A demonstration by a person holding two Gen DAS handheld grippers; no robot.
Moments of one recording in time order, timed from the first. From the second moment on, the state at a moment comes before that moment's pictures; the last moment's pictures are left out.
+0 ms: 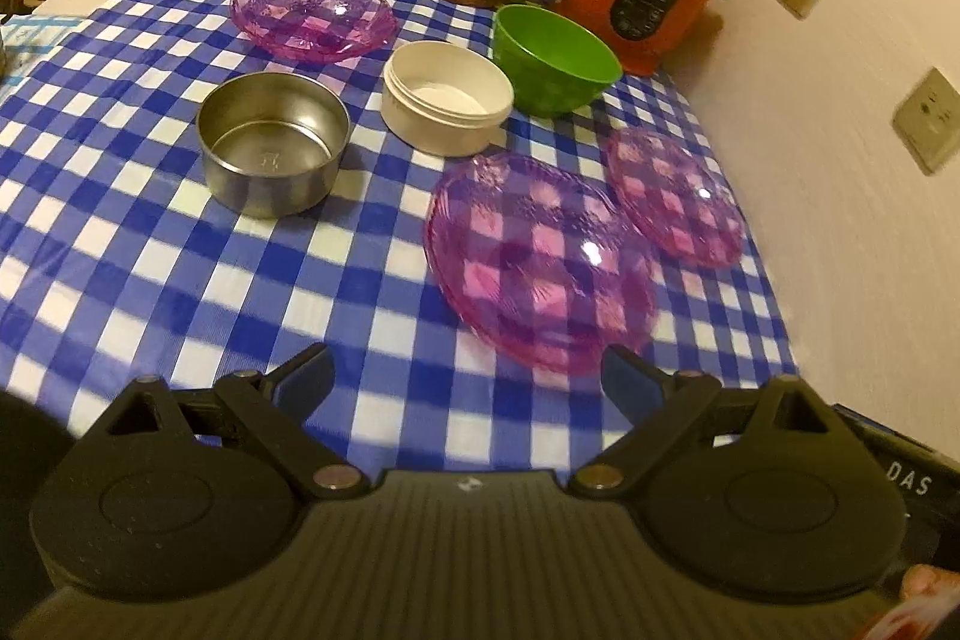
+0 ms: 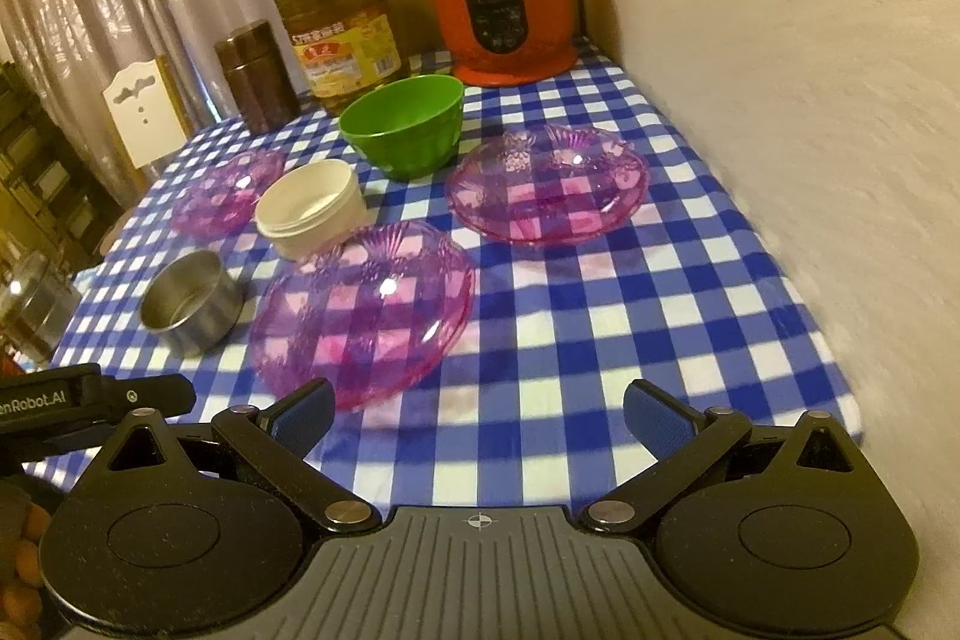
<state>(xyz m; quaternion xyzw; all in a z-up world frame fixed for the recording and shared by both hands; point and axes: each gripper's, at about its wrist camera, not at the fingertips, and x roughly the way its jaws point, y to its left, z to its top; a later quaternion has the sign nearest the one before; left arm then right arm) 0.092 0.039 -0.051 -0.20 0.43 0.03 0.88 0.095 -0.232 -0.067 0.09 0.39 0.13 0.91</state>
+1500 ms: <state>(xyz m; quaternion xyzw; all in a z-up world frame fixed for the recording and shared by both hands) 0.179 0.060 -0.127 -0.21 0.42 0.01 0.89 0.200 -0.201 -0.146 0.14 0.41 0.14 0.89</state>
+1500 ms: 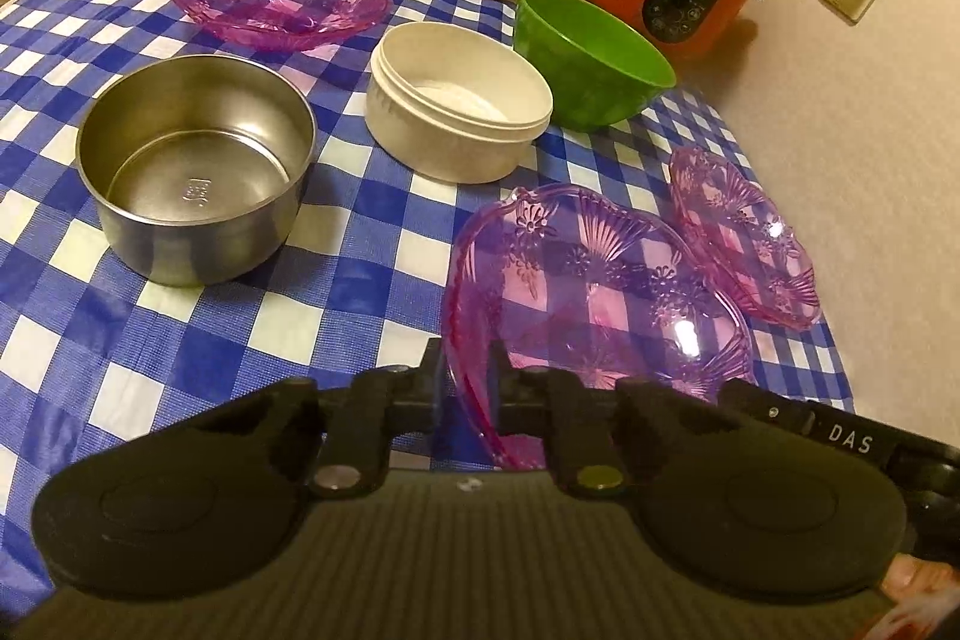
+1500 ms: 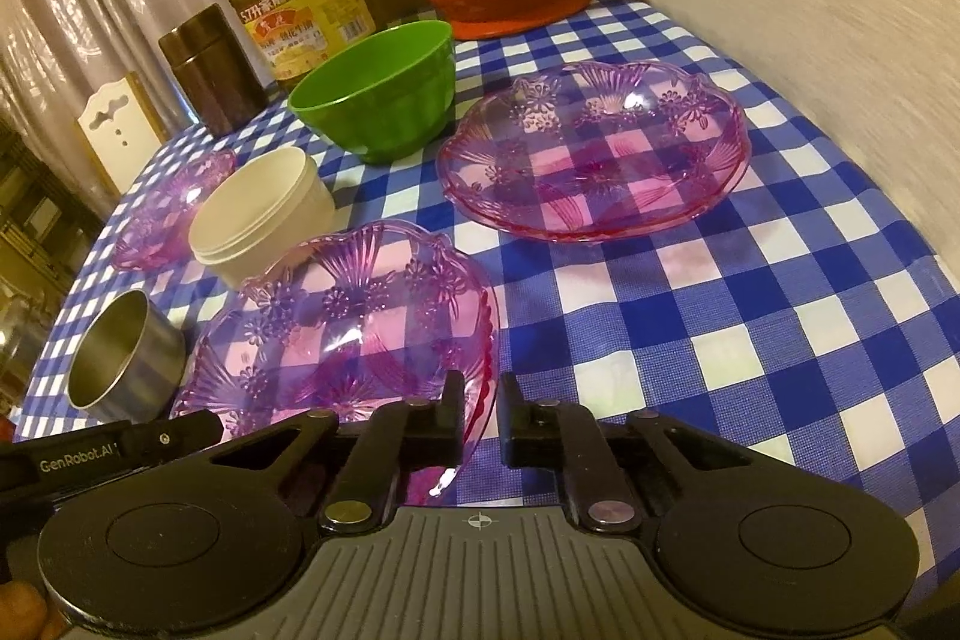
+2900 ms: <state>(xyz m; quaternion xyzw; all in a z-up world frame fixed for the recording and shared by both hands) 0.307 -0.046 -0.066 -0.14 0.38 -0.13 0.91 0.271 -0.296 -0.072 0.15 0.33 0.03 0.93</state>
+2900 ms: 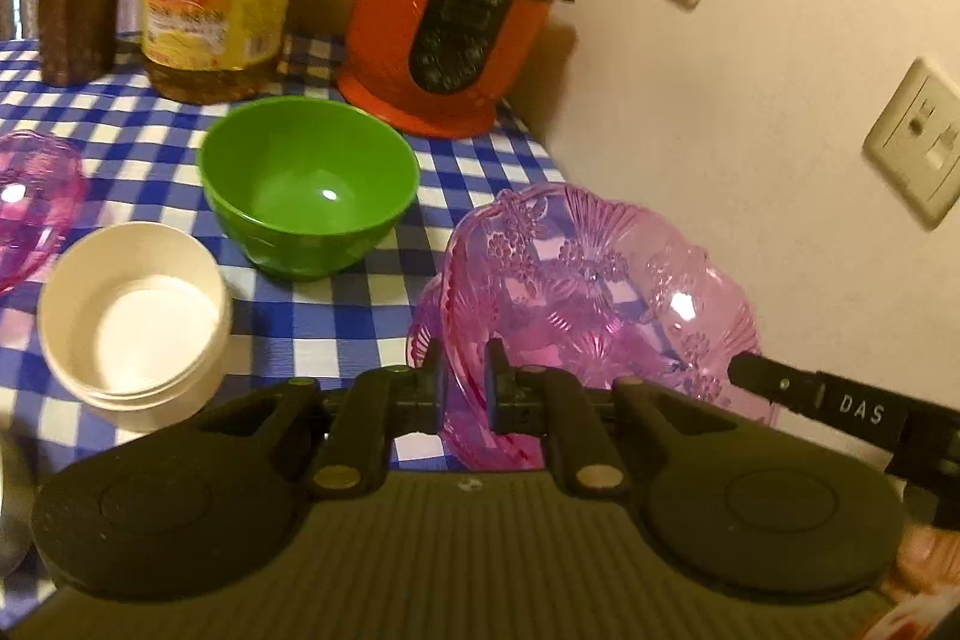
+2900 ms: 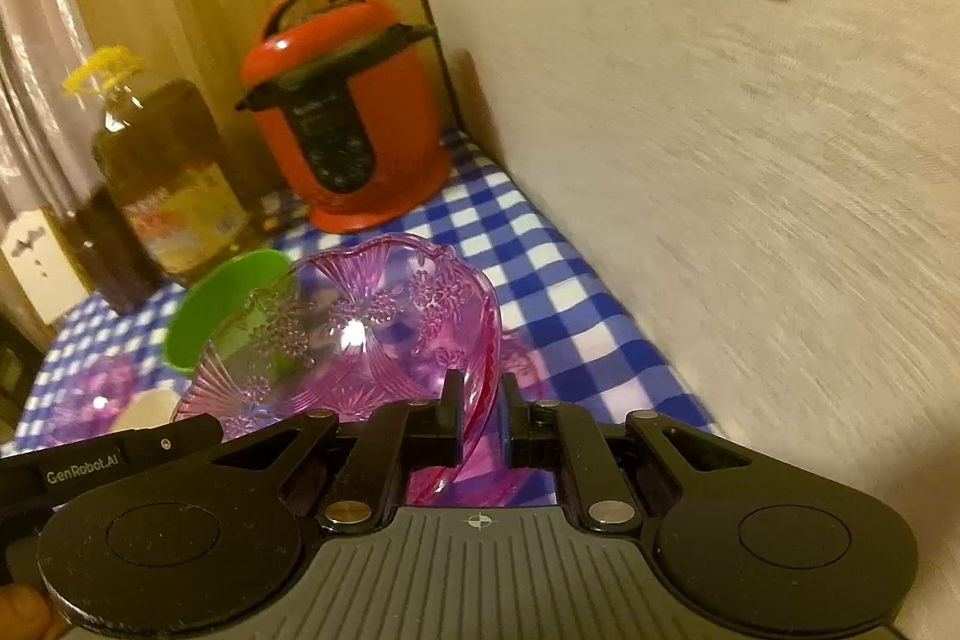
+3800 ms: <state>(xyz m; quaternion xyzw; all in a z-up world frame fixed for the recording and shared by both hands) 0.342 -0.075 -0.109 -0.02 0.39 -0.13 0.91 0.313 -0.284 -0.130 0.07 0.36 0.02 0.93</state>
